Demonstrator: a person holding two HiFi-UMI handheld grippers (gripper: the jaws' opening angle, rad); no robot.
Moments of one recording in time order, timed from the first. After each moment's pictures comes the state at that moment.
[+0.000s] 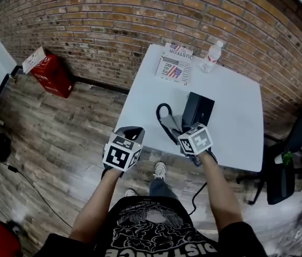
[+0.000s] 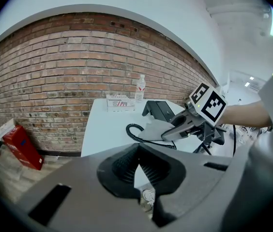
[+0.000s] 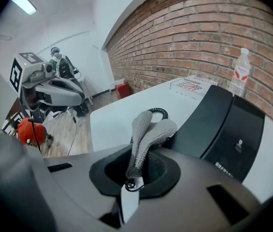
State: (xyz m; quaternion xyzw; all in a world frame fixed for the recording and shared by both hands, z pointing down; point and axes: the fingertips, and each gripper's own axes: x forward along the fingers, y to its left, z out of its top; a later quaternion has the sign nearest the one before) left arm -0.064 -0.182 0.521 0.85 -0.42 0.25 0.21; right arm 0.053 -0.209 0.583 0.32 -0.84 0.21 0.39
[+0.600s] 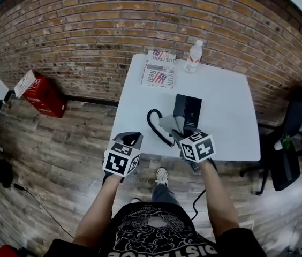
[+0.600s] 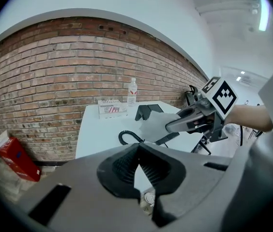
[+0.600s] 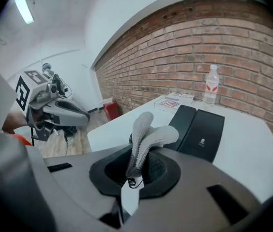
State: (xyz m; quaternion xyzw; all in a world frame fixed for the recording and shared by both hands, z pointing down) left arm -0.043 -0.183 0.507 0.87 -0.39 0.25 0.17; right arm 0.078 -0.201 0.530 0.42 -0.84 0.20 0.29
